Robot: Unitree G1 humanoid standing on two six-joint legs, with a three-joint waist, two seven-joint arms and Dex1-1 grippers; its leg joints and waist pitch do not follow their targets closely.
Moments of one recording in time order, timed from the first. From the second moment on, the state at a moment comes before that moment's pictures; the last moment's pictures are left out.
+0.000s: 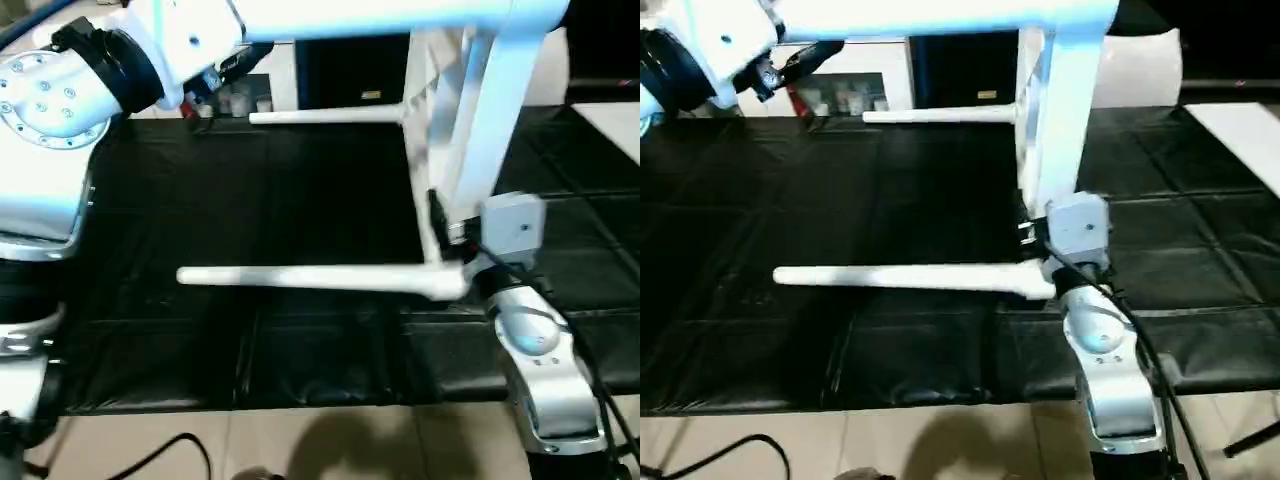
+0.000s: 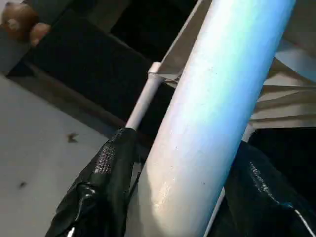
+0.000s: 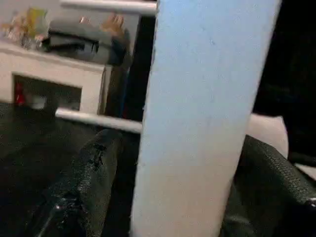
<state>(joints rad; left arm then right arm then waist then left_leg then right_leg) -0.86 0.63 -0.05 -0.12 0.08 0.29 -0.65 -0.15 -0.18 0.03 -0.24 -0.05 0.13 0.03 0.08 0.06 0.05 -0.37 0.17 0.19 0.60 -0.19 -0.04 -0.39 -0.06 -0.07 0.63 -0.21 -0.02</state>
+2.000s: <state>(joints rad) -0.59 0.47 0.34 -0.34 -0.05 0.34 -0.43 -0.31 -0.12 -0.11 0.00 0.73 0.19 0.46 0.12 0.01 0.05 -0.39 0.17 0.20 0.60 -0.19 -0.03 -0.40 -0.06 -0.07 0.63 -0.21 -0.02</state>
